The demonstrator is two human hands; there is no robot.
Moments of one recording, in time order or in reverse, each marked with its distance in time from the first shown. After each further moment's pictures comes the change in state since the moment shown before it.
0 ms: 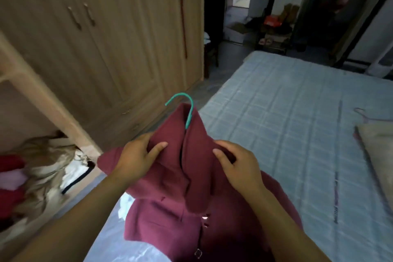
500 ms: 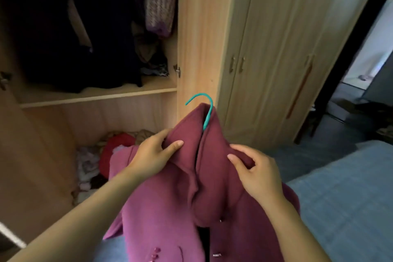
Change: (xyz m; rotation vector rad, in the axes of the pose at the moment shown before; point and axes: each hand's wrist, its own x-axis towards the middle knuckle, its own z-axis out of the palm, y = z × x) left_hand -0.155 -0.178 -0.273 -0.069 0.428 -0.284; right_hand -0.005 -0.295 0.188 0.189 -0.205 -0.450
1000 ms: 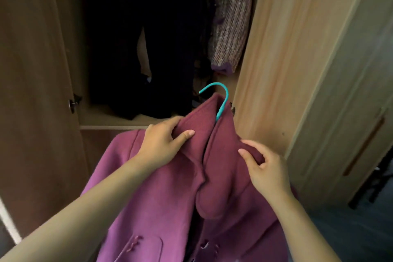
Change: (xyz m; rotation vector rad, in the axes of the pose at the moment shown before) left_hand 0.103 -0.089 -0.167 0.287 0.325 0.077; right_hand 0.158 -0.103 0.158 0.119 0.000 -0.192
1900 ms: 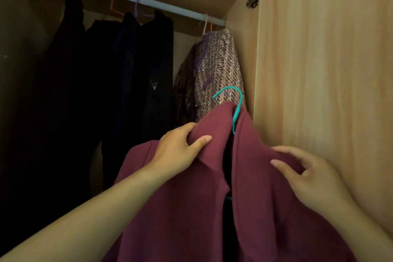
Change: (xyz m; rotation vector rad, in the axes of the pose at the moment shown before) left_hand 0.467 -0.033 0.064 -0.146 0.229 0.268; right_hand 0.435 0.070 0.020 -0.055 0.183 -0.288
